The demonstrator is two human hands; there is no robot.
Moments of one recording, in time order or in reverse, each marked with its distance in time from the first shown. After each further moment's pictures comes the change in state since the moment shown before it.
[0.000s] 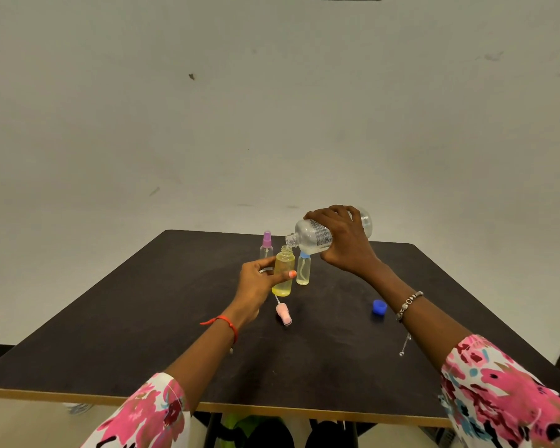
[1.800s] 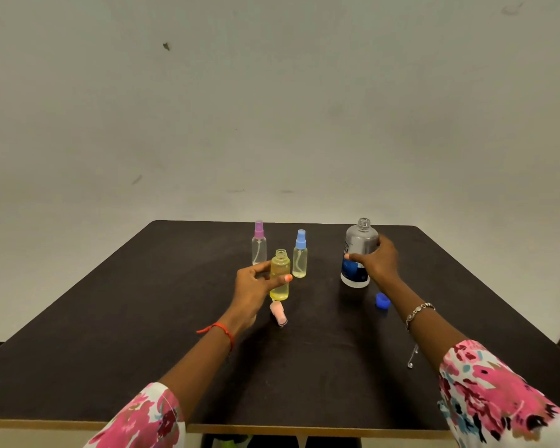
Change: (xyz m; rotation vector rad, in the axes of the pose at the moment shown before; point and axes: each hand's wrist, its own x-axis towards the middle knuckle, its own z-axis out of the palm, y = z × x) left_hand 0.025 -0.039 0.009 -0.037 -0.015 -0.067; right_hand -0.056 0.094 0.061 0.494 0.138 1.021
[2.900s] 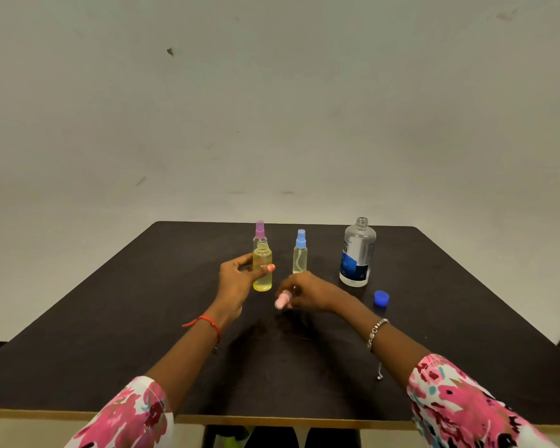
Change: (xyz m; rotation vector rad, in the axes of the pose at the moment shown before) left_hand -0.004 0.015 -0.021 0.013 0.116 0.038; right_hand -0.073 -0.039 0.062 -0.512 -0.970 -0.557
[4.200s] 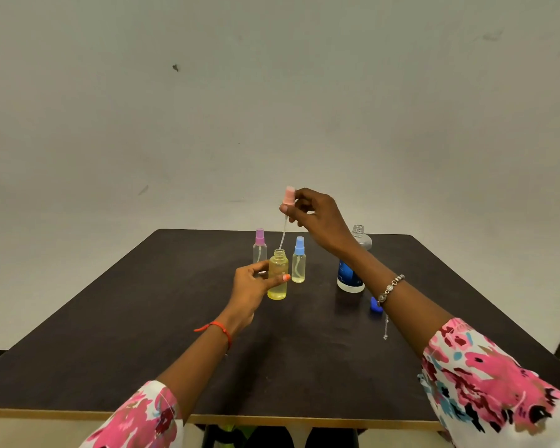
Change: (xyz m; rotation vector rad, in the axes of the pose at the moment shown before) left_hand -0.019 0.015 0.017 0.014 -0.121 -0.005; right_hand -0.009 -0.067 -0.101 0.369 0.772 -0.144
